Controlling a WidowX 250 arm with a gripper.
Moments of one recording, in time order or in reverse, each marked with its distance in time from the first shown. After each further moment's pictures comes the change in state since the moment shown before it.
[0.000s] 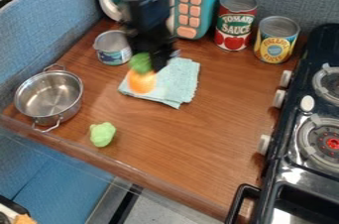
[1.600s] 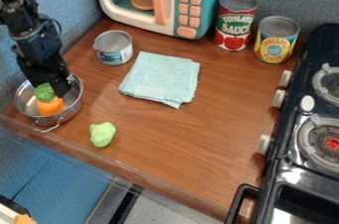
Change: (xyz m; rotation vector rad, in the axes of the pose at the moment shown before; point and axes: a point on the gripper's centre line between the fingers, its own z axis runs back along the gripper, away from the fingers) arm -0.083 0.110 -0.042 0.022 0.066 0.187
